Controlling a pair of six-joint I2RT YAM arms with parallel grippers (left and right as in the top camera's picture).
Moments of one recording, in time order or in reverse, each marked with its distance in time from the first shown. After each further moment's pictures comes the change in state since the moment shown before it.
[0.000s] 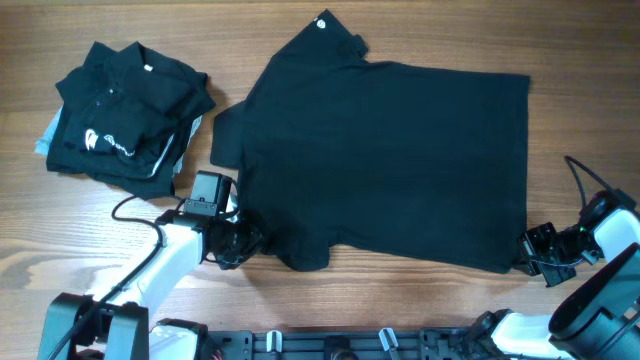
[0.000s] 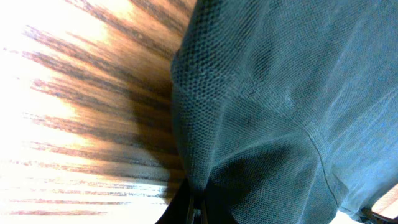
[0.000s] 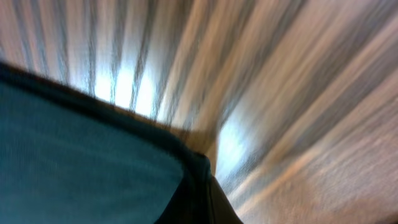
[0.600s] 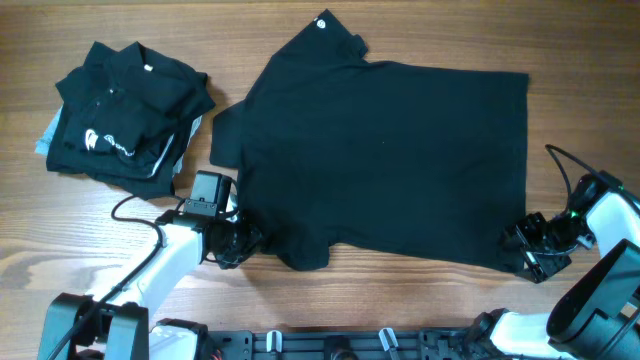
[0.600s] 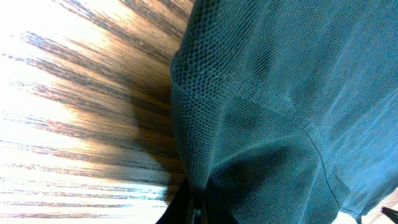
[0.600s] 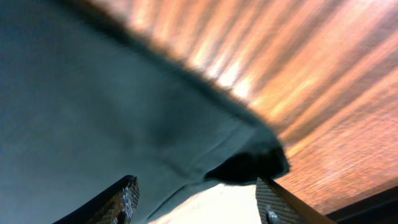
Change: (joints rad) left arm 0.000 0.000 -0.002 0.007 -0.010 0.000; right arm 0.114 0.004 0.059 -0.092 0.026 0.014
